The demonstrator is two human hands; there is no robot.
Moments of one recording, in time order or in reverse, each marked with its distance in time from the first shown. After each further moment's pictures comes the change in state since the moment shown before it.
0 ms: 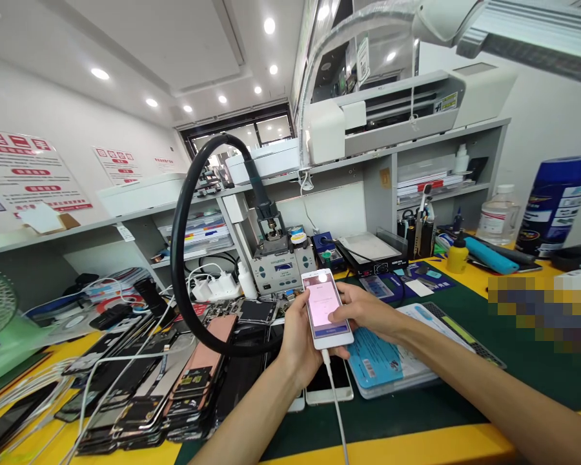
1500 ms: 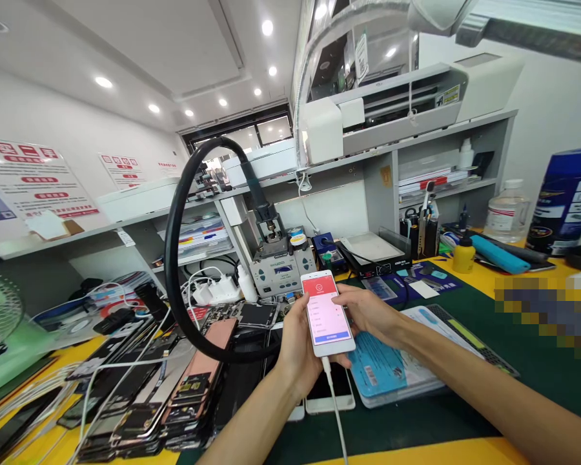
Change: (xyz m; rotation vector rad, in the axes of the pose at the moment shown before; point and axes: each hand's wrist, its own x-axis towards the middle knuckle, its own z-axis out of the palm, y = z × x) left_hand 0.001 -0.004 0.000 0.073 -0.005 0.059; right_hand -0.001 -0.009 0.004 0.137 0.043 0.066
